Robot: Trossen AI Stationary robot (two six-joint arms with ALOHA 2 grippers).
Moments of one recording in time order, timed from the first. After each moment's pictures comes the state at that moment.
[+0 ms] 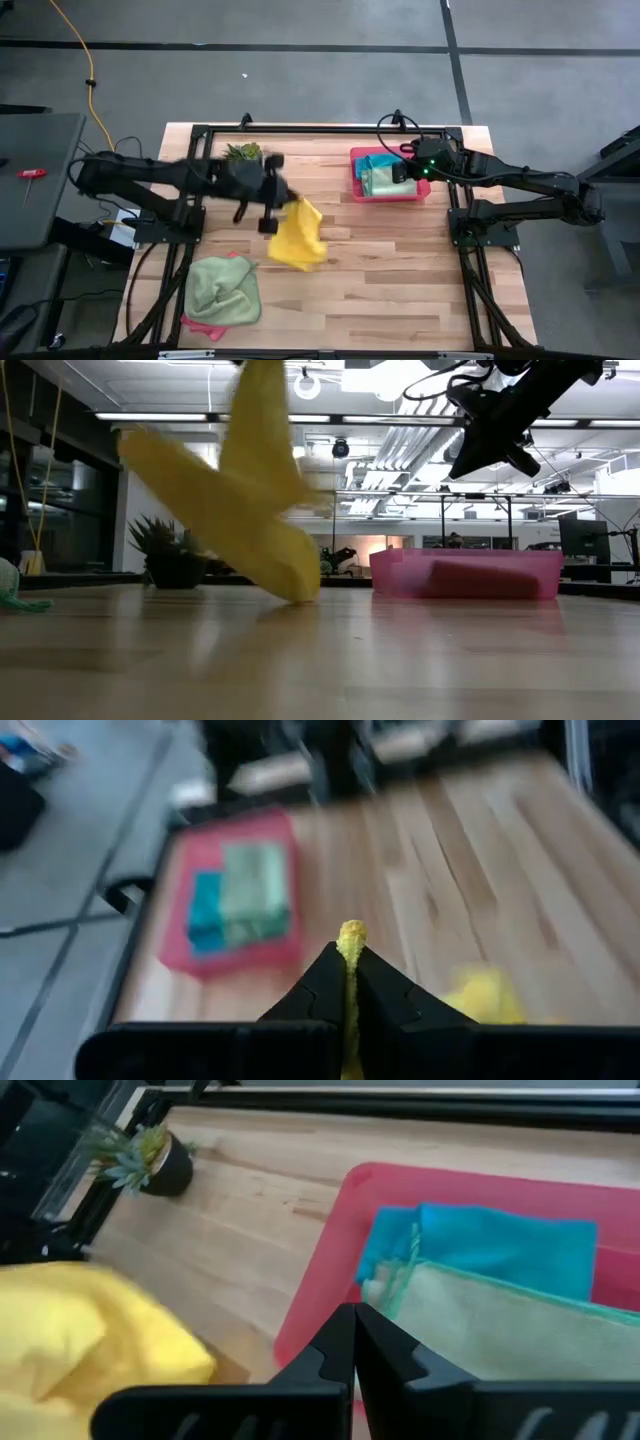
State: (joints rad) left arm 0.03 1.24 1.21 -0.51 -0.16 0.19; right arm -0.35 0.92 0.75 -0.53 0.18 0.81
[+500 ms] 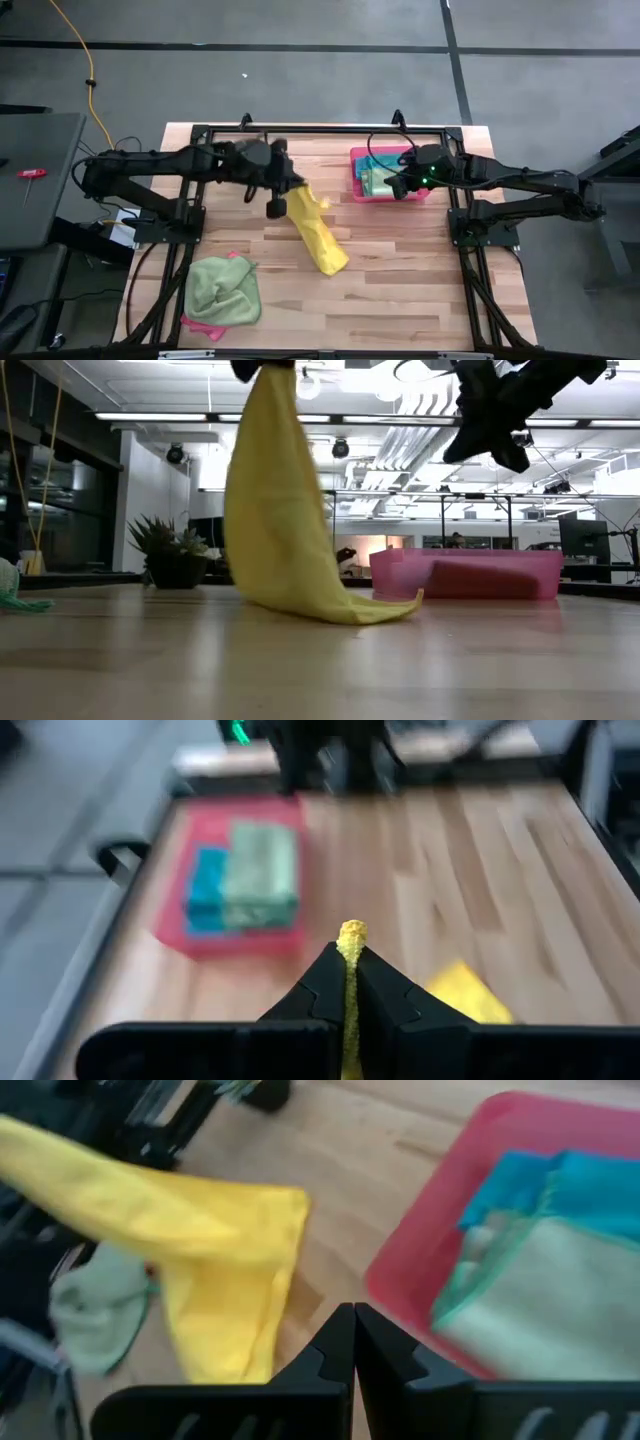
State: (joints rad) left arm 0.16 1.30 1.27 -0.56 -0.05 0.09; right arm -0.25 0.92 0.75 -0.49 -0.02 0.73
